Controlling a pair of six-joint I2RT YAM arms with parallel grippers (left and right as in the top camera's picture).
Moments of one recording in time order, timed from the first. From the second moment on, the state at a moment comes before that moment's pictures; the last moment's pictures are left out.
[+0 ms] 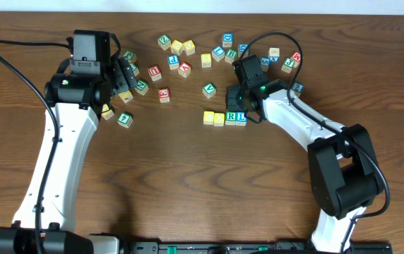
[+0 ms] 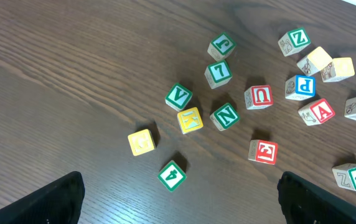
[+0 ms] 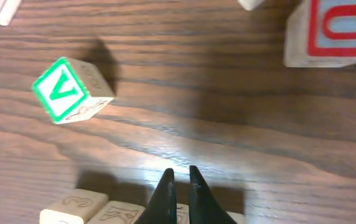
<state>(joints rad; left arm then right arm) -0.07 1.51 1.41 -0.87 -0.22 -0.40 0.43 1.97 1.33 -0.44 -0.03 0.43</state>
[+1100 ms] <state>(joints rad) -0.07 1.51 1.41 -0.87 -0.22 -0.40 0.47 2.00 1.33 -0.47 -0.06 0.41</state>
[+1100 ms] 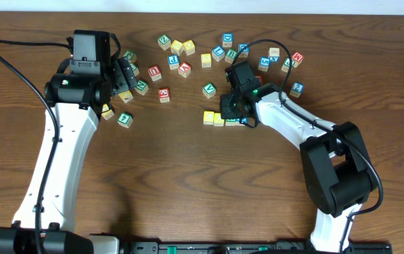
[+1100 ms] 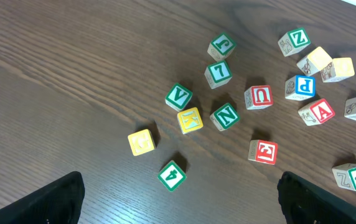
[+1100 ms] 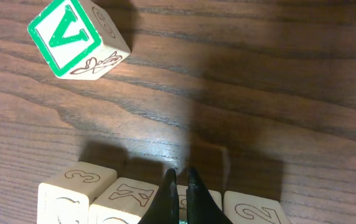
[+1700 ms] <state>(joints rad) -0.07 1.51 1.41 -0.87 -0.22 -0.40 0.46 2.00 1.33 -0.48 -0.08 0.41</state>
